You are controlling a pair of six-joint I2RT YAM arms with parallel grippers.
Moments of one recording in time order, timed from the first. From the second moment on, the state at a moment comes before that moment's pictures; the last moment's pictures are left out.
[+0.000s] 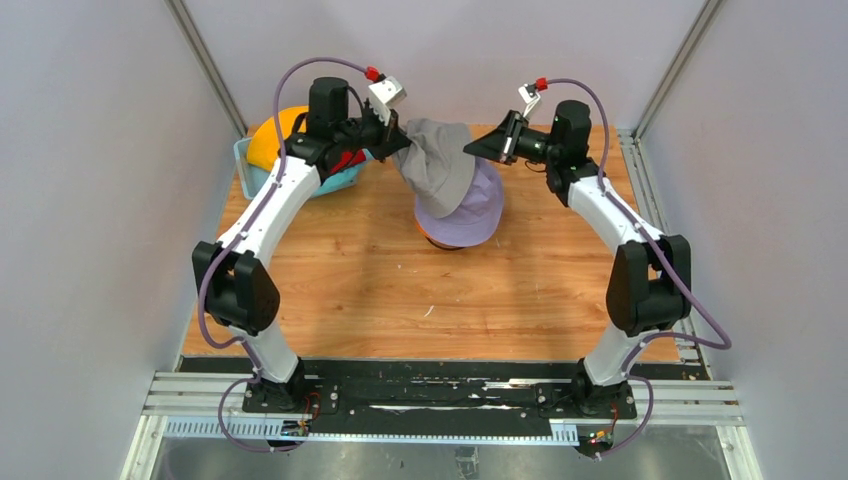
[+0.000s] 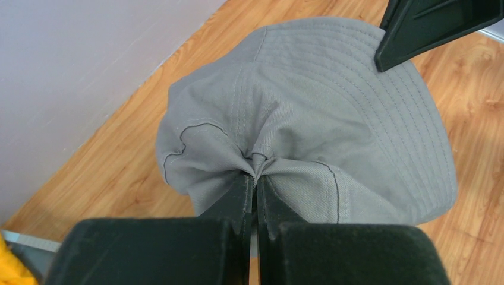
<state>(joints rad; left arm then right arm) -0.30 1.71 1.68 -0.34 0.63 0.26 0.21 1.74 1.39 0.27 -0.93 0.74</state>
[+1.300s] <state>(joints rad) -0.39 1.58 1.49 -0.15 0.24 0.07 0.07 1.58 1.04 0.07 -0.73 0.66</state>
